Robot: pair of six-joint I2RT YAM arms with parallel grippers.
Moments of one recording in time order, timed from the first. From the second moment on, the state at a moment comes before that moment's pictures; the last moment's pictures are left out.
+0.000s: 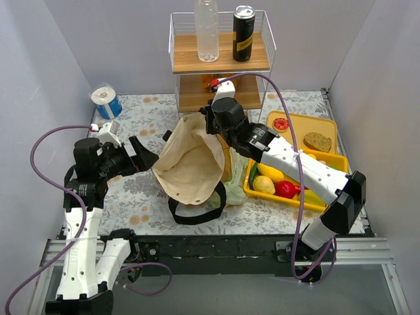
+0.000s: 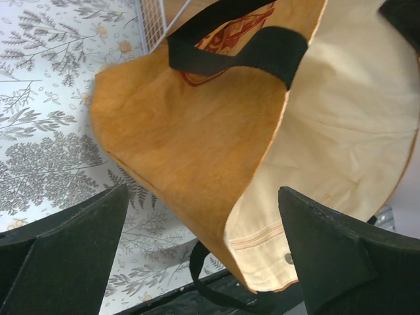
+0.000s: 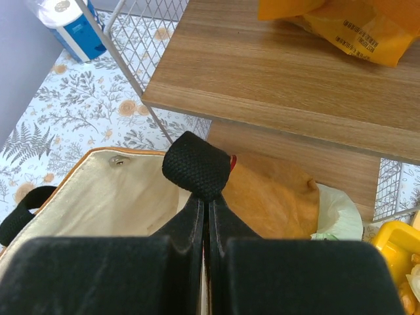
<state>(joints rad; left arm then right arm) 0.04 0.75 1.02 -0.76 0.49 -0.39 0.93 1.59 1.59 -0.36 0.45 0.35</state>
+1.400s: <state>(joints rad) -0.04 0.86 0.92 -0.66 0.63 -0.53 0.68 1.42 1.22 0.14 0.15 0.14</state>
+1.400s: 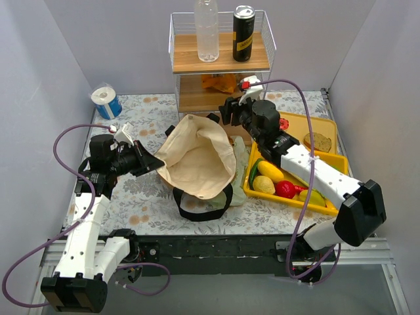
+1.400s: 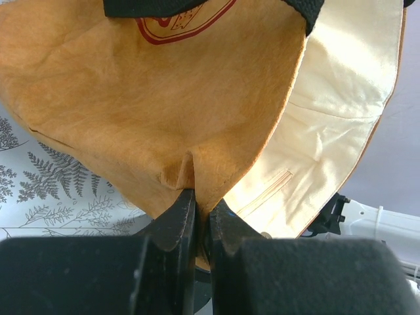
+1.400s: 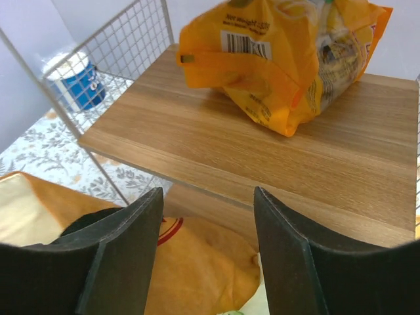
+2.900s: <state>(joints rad) -0.04 0.90 0.96 -0.71 0.60 -0.48 0.59 1.79 1.31 0.65 0.22 -0.04</state>
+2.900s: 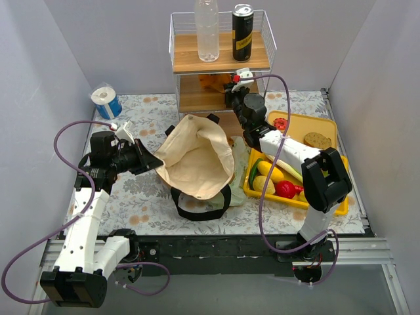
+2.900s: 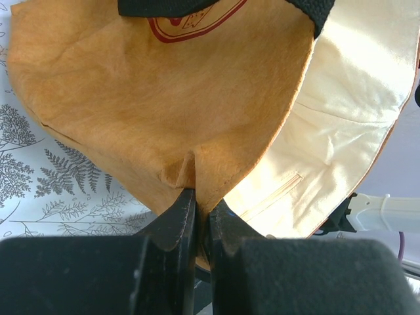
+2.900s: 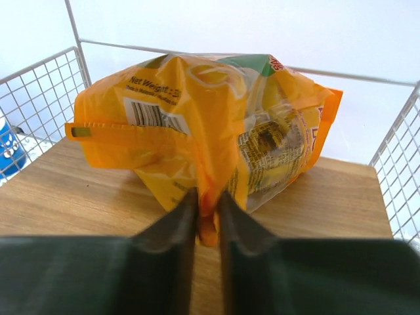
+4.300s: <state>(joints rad) -0.05 0.93 0.98 -0.73 0.54 -0.45 1.05 1.13 1.22 0.02 0.09 0.09</state>
